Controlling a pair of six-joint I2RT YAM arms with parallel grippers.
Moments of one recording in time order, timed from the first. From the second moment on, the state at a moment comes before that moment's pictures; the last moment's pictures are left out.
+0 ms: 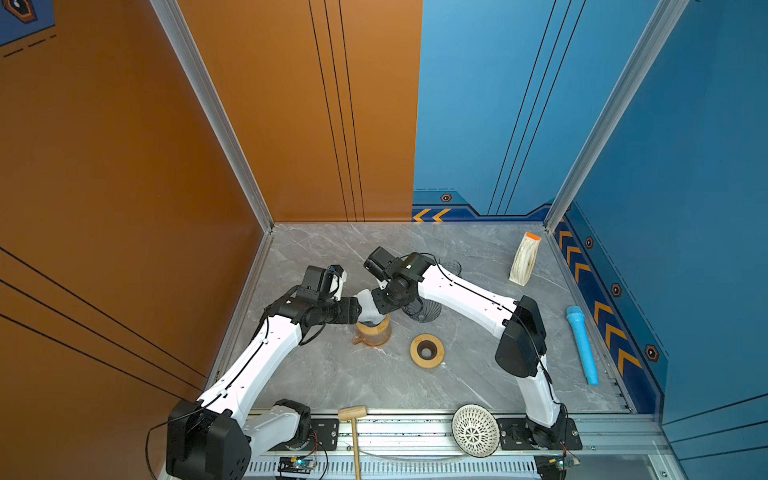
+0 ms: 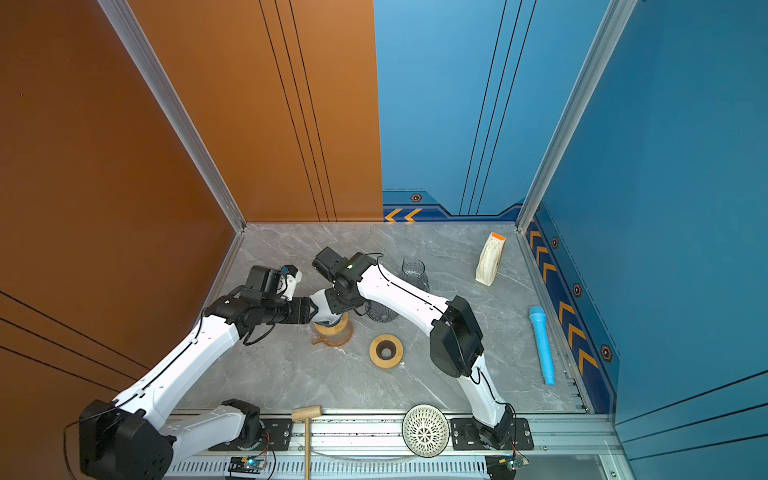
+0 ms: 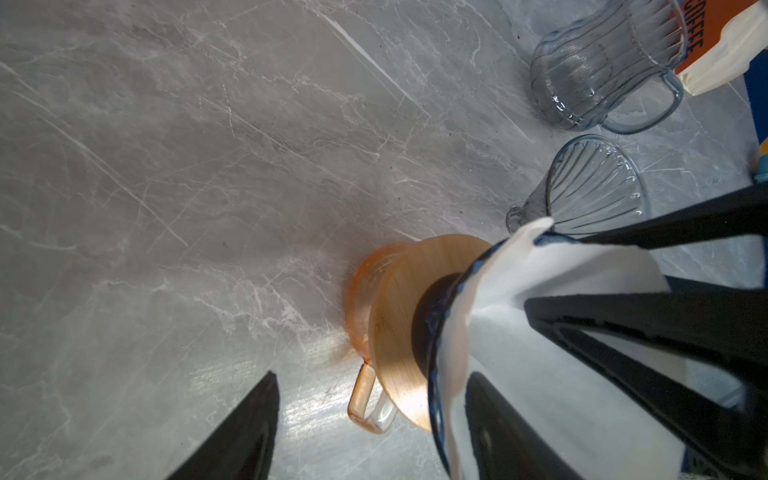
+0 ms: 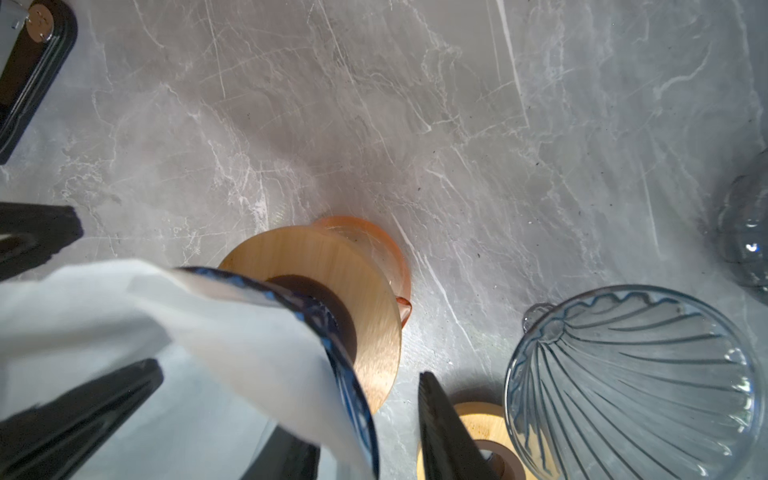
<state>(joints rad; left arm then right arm) -0.28 1.15 0.90 -0.71 0.19 -0.25 0.93 2.10 2.01 -1.11 0.02 0.46</state>
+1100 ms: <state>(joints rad) -0.28 1.19 0.90 -0.70 0.21 -0.25 0.94 2.17 2.04 -1.14 0.06 0.46</state>
